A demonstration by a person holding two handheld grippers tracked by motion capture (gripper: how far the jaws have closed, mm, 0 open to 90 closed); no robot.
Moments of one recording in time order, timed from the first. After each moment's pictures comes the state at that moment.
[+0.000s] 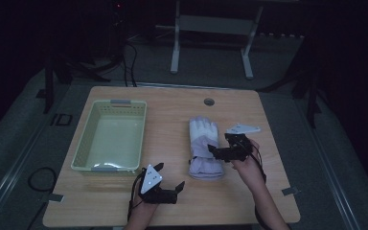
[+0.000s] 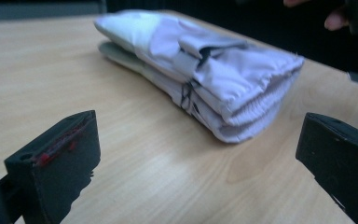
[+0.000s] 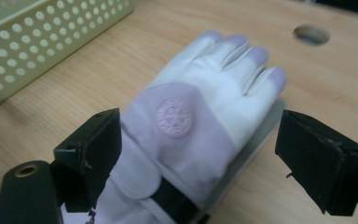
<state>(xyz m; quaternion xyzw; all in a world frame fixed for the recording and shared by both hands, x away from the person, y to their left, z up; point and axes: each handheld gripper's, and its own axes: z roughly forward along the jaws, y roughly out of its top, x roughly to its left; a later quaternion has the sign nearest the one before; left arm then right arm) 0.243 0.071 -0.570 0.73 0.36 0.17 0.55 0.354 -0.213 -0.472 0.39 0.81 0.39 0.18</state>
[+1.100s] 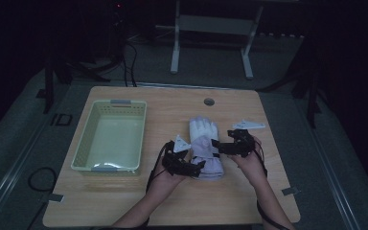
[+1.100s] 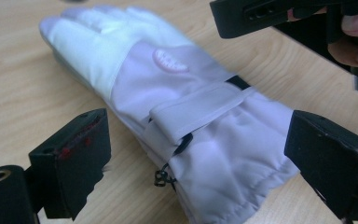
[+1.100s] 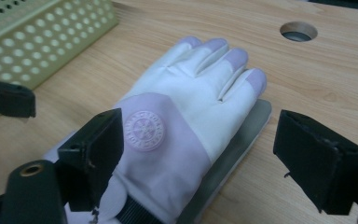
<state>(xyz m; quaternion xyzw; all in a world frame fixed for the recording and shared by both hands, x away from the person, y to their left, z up) 0.314 0.010 -0.508 0.79 0.40 0.11 0.46 0.376 -0.225 -0.482 0.43 0.79 0.41 0.16</state>
